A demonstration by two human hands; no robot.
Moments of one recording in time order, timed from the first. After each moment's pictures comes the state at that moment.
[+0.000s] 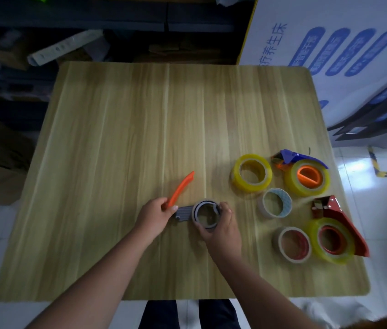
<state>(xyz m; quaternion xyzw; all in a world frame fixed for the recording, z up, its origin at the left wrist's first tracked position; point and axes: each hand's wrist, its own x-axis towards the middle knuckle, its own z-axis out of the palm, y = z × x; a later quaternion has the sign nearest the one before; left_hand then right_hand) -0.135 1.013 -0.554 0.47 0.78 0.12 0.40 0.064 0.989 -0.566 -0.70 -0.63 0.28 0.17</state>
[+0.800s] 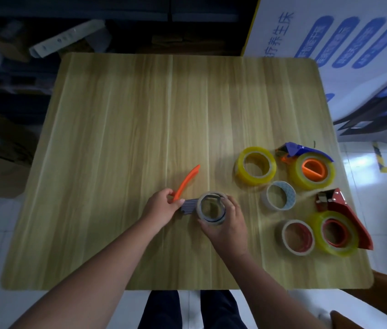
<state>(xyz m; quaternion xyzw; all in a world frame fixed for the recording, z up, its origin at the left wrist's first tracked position) -0.126 1.016 -0.548 0.43 0.79 0.13 0.42 0.073 0.984 -0.562 -0.62 -0.68 0.26 0.27</state>
